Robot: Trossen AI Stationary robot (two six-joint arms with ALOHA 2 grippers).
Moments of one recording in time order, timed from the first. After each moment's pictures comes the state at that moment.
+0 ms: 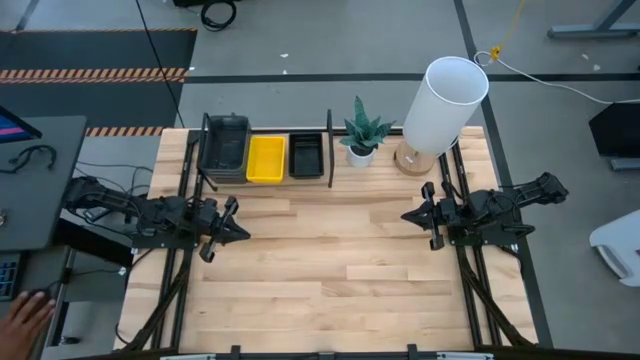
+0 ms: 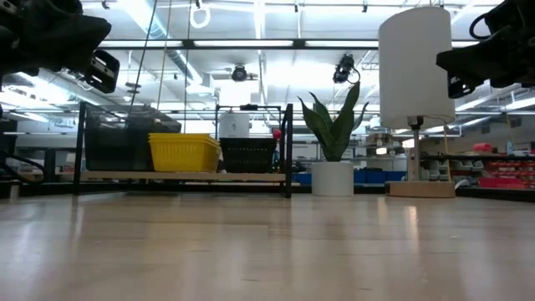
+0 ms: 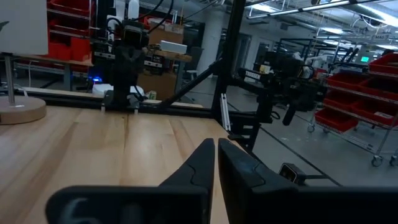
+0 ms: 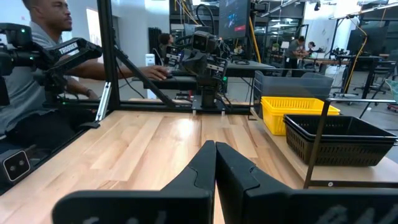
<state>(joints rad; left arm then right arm) -0.24 0.31 0.01 0.39 0.02 -0.20 0.30 0.02 0.01 0.06 0.27 -0.05</state>
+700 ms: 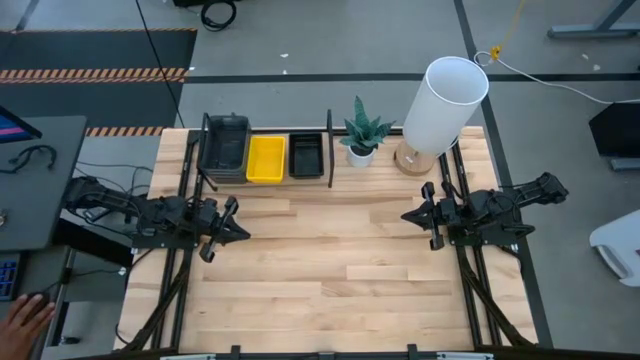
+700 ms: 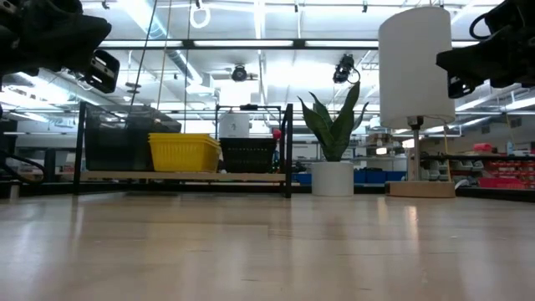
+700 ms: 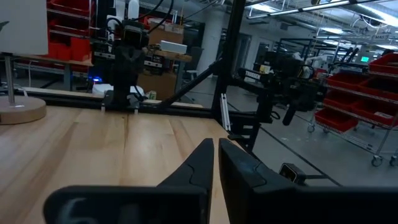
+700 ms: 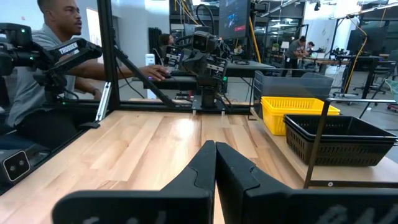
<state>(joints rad) -0.24 0.31 0.01 0.39 0.02 -0.20 0.30 0.02 0.01 0.06 0.27 -0.05</state>
